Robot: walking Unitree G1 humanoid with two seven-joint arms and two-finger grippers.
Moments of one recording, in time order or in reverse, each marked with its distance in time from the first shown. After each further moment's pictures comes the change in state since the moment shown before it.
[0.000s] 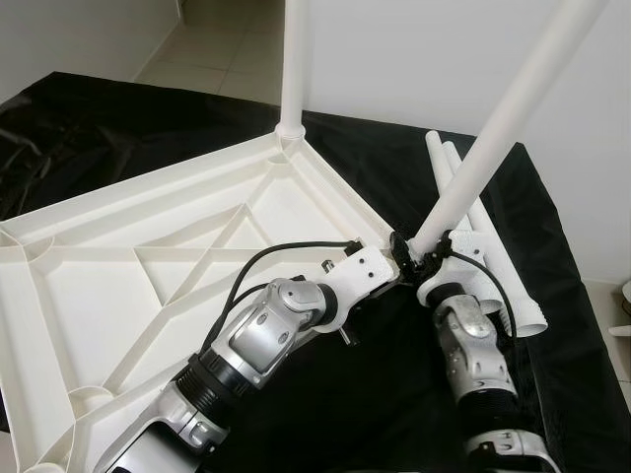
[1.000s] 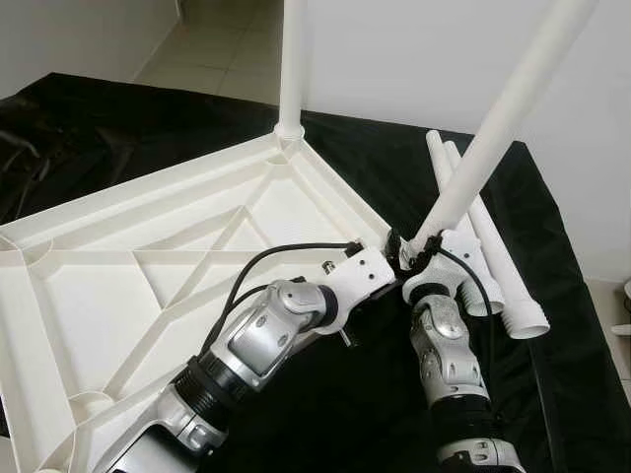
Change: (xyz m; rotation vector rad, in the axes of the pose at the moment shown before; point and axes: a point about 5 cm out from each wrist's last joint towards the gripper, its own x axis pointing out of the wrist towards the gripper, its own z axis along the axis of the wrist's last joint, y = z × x) left arm 0.000 -0.002 -0.001 0.001 -0.001 -0.004; right arm -0.003 0.017 0.002 0.065 0.009 -0.081
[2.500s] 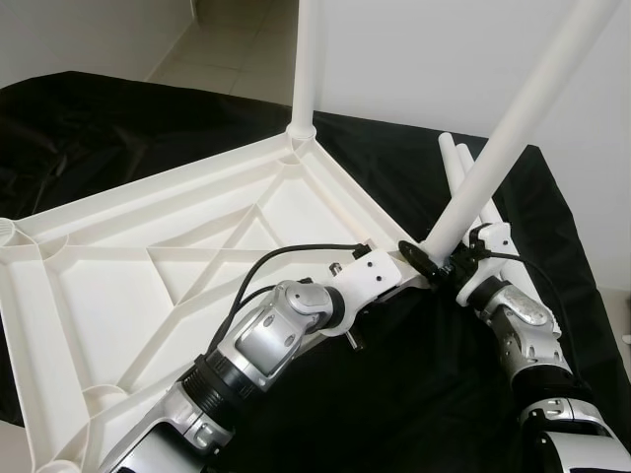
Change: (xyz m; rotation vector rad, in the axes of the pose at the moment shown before) left arm 0.004 -0.005 0.004 0.006 -0.005 -0.022; right arm 0.018 -0.071 0.013 -0.177 0.061 0.609
